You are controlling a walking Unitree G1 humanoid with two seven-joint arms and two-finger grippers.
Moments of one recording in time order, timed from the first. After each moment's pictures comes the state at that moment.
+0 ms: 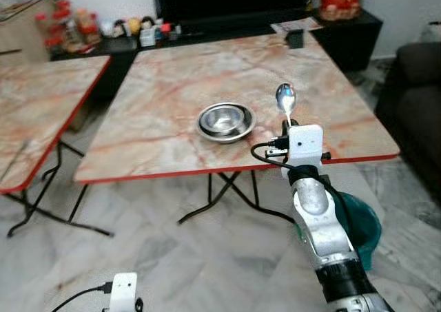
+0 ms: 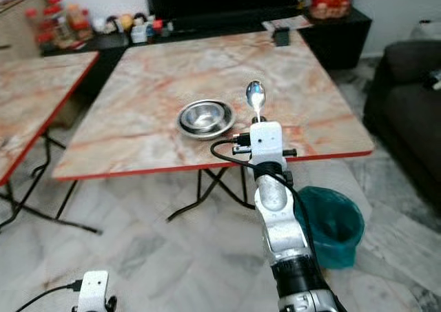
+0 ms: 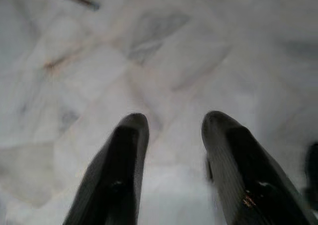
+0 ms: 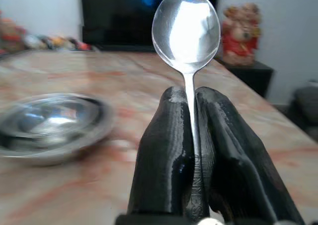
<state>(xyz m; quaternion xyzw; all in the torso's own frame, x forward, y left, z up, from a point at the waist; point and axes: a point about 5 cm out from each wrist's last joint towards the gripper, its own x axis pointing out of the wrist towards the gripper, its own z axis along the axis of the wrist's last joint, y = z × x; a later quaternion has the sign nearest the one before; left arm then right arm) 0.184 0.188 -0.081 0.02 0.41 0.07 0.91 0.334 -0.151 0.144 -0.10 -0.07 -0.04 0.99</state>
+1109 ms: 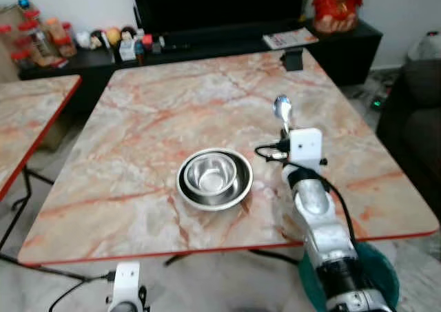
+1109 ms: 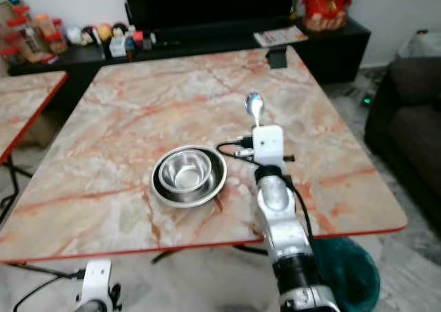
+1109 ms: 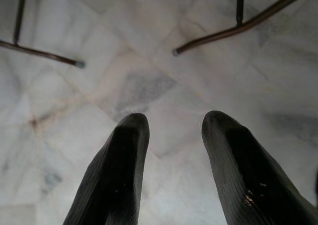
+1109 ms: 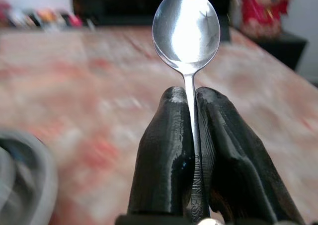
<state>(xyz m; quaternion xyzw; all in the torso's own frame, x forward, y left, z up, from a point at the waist) 0.192 0.196 -0.075 0.03 0.40 0.08 0.91 0.338 -0.147 0.122 -0.07 0.00 -0.02 1.00</state>
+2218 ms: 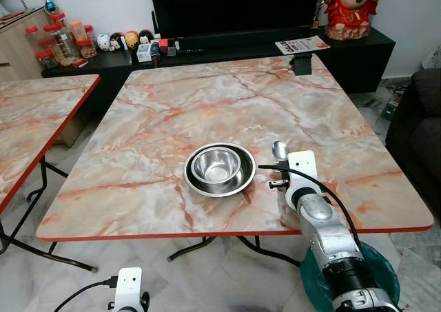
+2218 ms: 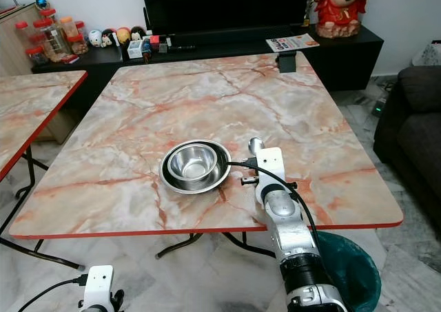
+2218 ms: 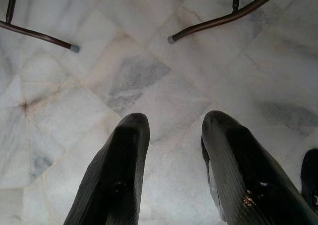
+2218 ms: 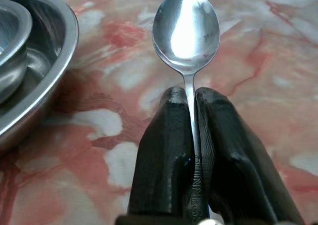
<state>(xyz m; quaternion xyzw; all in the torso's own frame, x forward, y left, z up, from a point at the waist) 0.187 0.197 -0.078 0.02 0.40 0.07 0.91 0.333 -0.150 0.082 -0.07 0.17 0.03 0.98</state>
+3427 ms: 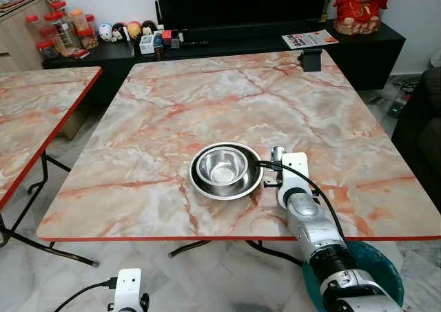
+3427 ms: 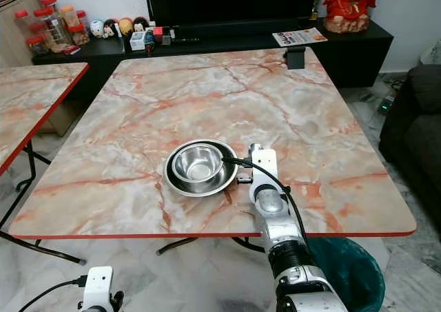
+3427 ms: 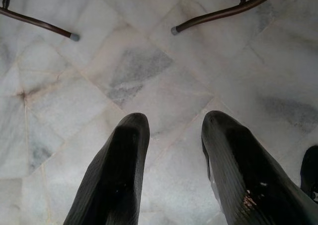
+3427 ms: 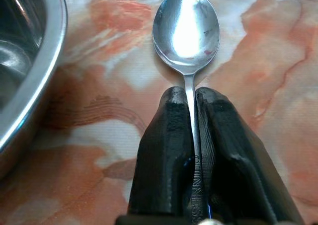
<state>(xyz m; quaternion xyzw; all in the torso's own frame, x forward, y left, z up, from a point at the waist) 0.186 0.197 -0.079 0.02 0.41 0.07 0.91 0.345 -0.140 0.067 -0.06 0.20 -0.02 0.98</state>
